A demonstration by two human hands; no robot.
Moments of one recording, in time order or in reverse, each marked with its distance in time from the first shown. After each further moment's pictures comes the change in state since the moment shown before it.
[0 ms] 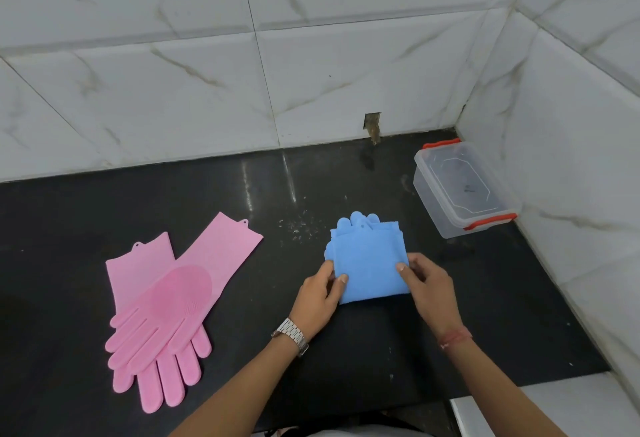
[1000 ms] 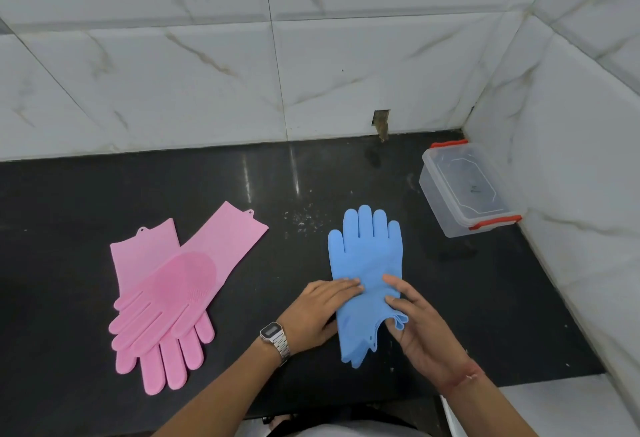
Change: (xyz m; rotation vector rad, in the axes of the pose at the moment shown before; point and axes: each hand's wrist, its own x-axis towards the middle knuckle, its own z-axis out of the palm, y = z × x) left_hand -0.029 -0.035 -0.011 0.491 -0.230 0.525; right_hand -0.060 -0.028 0.014 1.068 -0.257 0.512
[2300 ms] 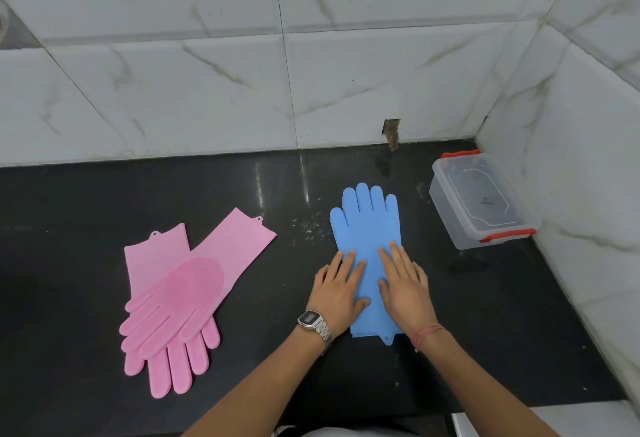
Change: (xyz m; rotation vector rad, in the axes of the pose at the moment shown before) left_hand 0.057 0.013 0.006 0.238 -0.095 -0.455; right_hand 0.105 0.004 -0.027 -2.057 0.188 -0.542
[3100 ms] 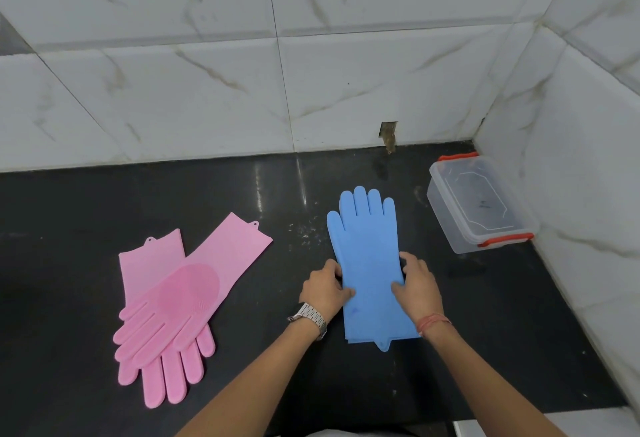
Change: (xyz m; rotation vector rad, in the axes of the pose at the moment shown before) left_hand 0.015 -0.004 -0.030 -0.554 -0.054 -0.446; right_hand 0.013 0.009 -0.029 0.469 -0.028 0.327
